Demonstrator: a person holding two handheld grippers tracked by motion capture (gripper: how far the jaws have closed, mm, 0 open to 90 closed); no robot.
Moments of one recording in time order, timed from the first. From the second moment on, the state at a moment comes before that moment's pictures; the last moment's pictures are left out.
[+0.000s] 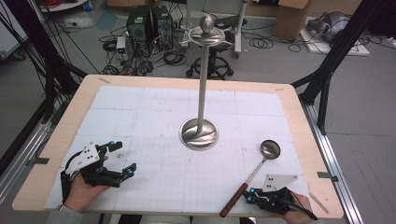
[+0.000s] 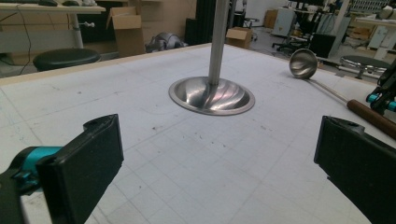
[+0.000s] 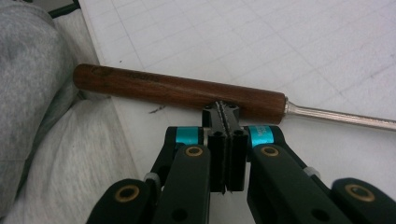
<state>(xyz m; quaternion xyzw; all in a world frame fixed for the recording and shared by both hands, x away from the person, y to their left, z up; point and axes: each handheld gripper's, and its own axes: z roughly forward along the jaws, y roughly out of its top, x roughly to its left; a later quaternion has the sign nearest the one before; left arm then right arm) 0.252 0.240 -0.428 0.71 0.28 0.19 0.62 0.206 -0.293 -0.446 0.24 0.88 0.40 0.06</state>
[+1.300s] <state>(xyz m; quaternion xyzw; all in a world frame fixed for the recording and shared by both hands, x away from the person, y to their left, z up) 0.249 0.242 -0.428 0.71 0.28 0.19 0.62 0.250 -0.216 -0.446 0.25 0.88 0.38 0.12</state>
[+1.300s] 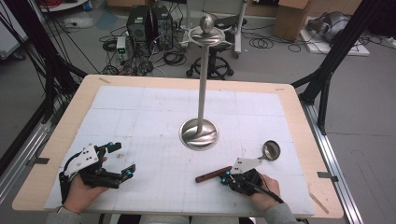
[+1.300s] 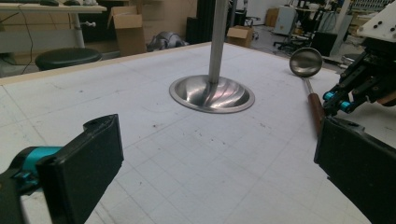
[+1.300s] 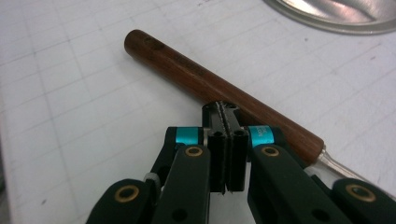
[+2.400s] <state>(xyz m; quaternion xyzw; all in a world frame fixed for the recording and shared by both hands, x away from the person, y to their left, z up) 0.248 0.244 -0.428 0.71 0.29 0.19 0.62 0.286 -0.193 -0.448 0.29 0.86 0.39 0.14</state>
